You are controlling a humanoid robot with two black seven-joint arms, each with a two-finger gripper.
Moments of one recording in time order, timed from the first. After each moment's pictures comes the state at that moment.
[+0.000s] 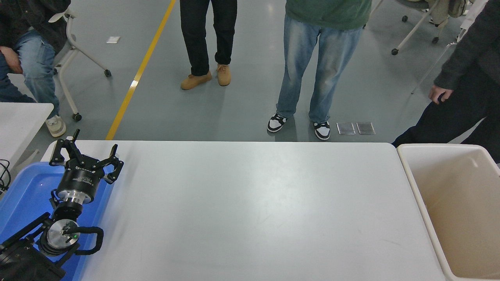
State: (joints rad) left arm -0.36 0.44 -0.96 -0.74 -0.07 -0.48 -0.54; right arm 0.78 -0.74 0.01 0.19 -0.48 0.38 0.16
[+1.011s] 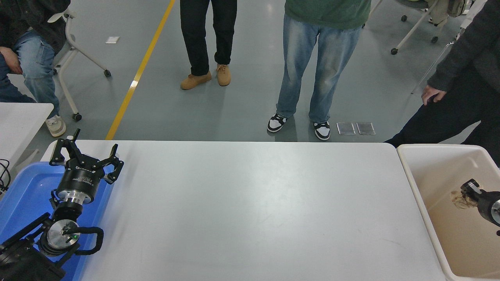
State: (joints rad) left arm -0.36 0.44 -0.96 -0.74 -0.07 -0.48 -0.54; right arm 0.72 -0.42 -0.15 -0.01 -0.47 0.12 0.16
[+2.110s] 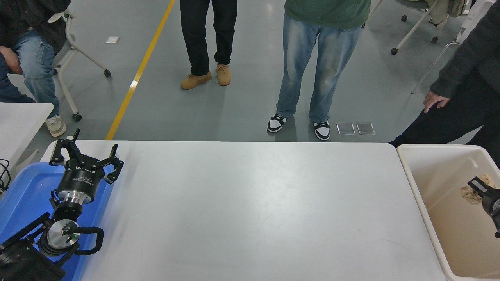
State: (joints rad) left arm -0.36 0.44 -0.96 -0.74 -0.07 -0.48 -0.54; right arm 0.71 -0.40 -0.21 -0.05 -0.47 0.02 0.16
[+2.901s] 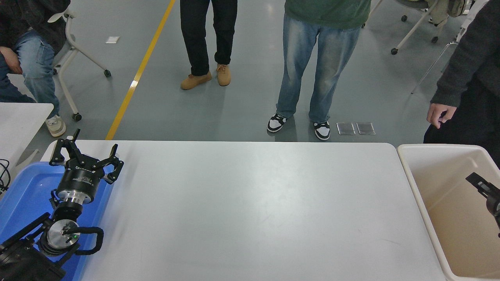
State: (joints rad) left arm -0.36 0.44 -0.96 -0.74 -0.07 -0.48 -0.54; right arm 0.71 -0.41 -0.20 -0.05 -0.47 0.02 0.16
